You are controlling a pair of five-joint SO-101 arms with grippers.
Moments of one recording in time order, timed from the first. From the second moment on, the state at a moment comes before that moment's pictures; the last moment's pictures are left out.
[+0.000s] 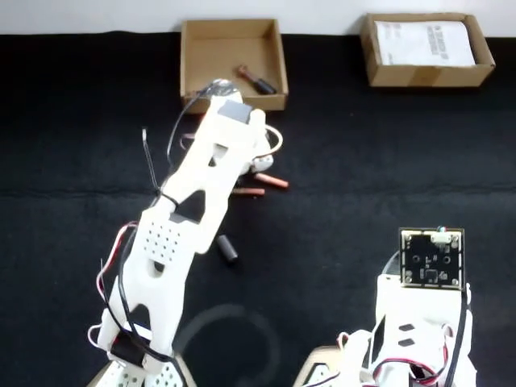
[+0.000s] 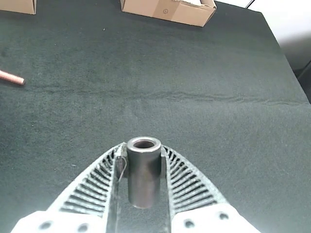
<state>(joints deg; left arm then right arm) 16.2 55.2 -49.9 84.6 48.3 14.7 -90.6 38.8 91.0 23.4</state>
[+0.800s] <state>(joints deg) 25.0 55.3 -69.9 72.8 52.4 14.7 -90.6 45.8 87.6 27.5</state>
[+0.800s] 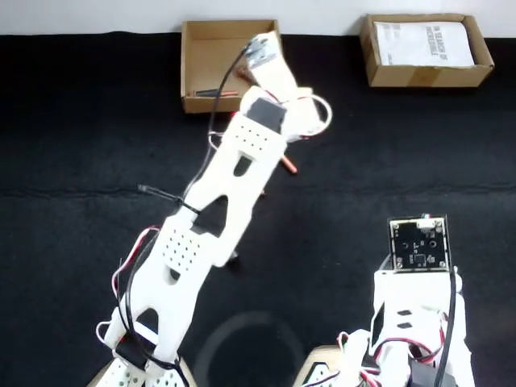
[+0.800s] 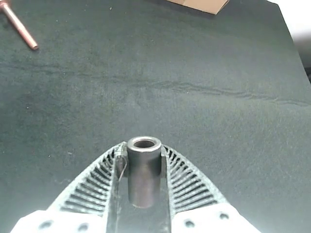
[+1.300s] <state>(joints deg) 21.1 55.3 -64.2 74.2 52.4 14.7 -90.6 45.8 87.4 27.6</state>
